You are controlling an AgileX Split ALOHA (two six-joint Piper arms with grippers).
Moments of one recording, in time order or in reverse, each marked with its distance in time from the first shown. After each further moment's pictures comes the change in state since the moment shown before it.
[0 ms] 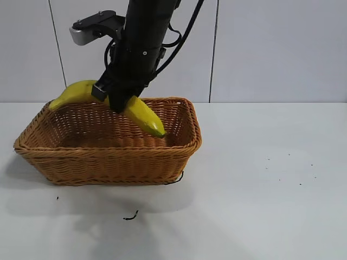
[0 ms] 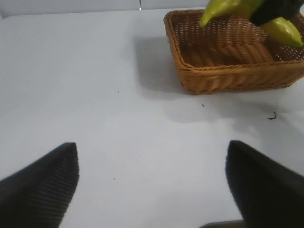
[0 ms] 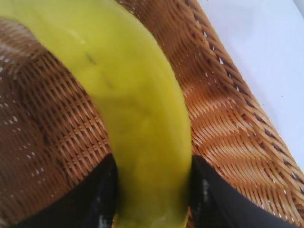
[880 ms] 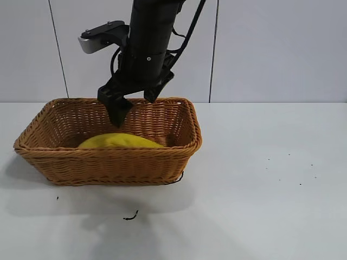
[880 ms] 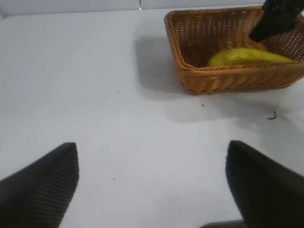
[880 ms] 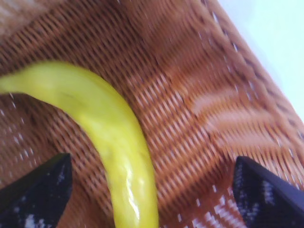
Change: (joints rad) left arm 0.000 0.000 0.000 0.000 0.000 0.000; right arm -0.115 -0.114 0.000 -0.065 0.188 0.214
